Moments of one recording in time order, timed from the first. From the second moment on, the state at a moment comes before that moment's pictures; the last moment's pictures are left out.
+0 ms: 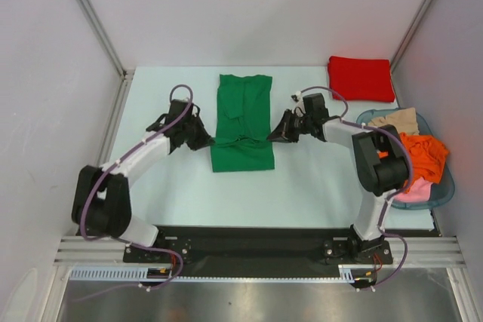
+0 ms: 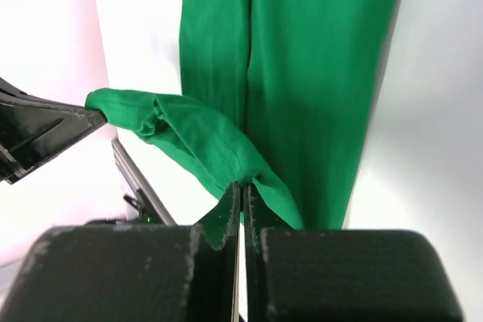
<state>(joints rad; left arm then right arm) -0.33 1.43 0.95 -0.39 0.14 -0.78 0.32 1.84 1.08 0.00 -0.69 0.68</state>
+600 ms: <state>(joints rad) -0.24 1.85 1.29 -0.35 0.23 -0.72 0.21 2.14 1.44 -0.10 -0.79 0.66</state>
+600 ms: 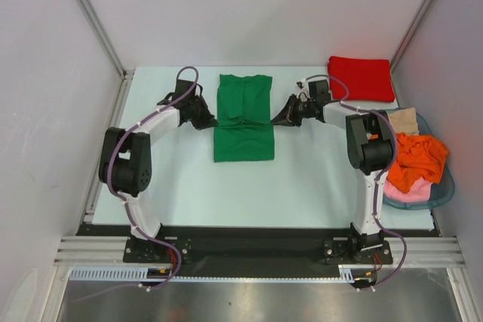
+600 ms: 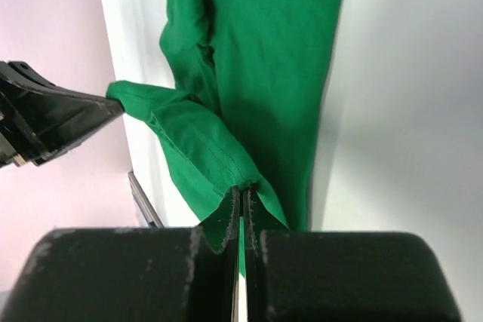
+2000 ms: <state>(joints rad) -0.31 1.88 1.25 -0.13 0.32 -0.57 0.31 2.10 1.38 0.08 -0.76 0.63</state>
